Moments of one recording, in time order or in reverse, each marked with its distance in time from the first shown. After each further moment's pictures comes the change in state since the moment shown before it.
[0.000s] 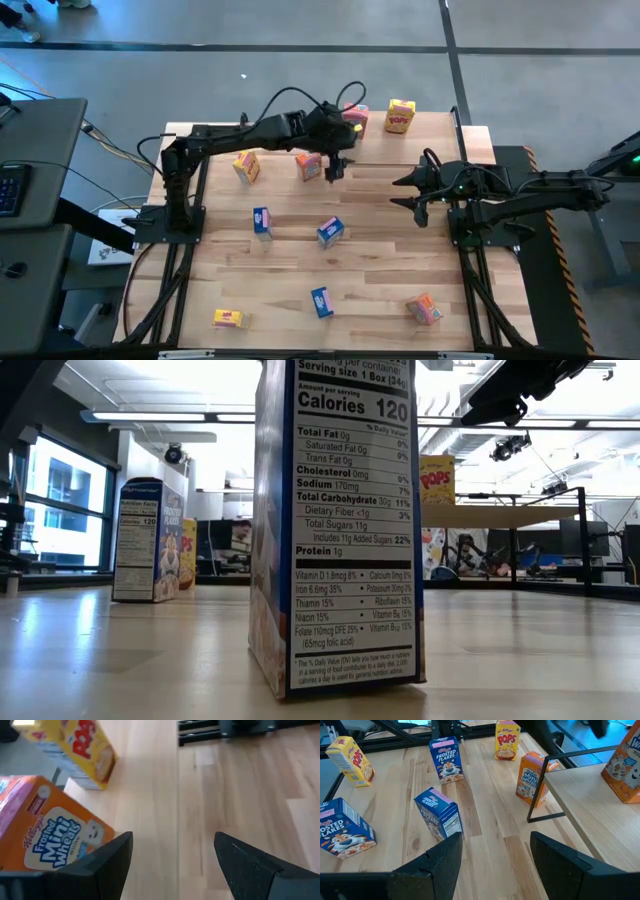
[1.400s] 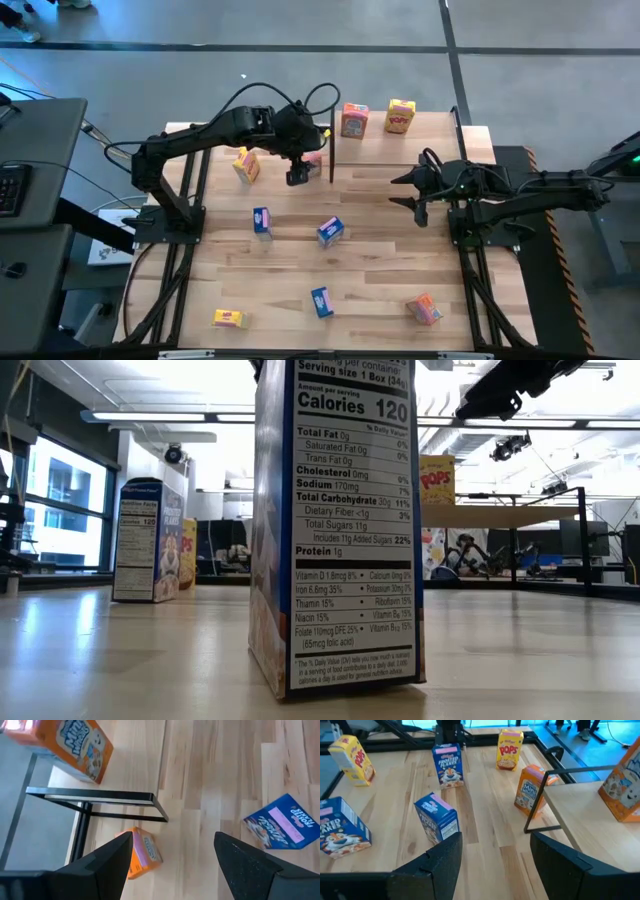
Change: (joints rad) left arm -0.036 -0.227 0.000 -0.462 -0.093 -0.135; right arm 0.000 0.001 0.000 0.046 -0.002 -0.079
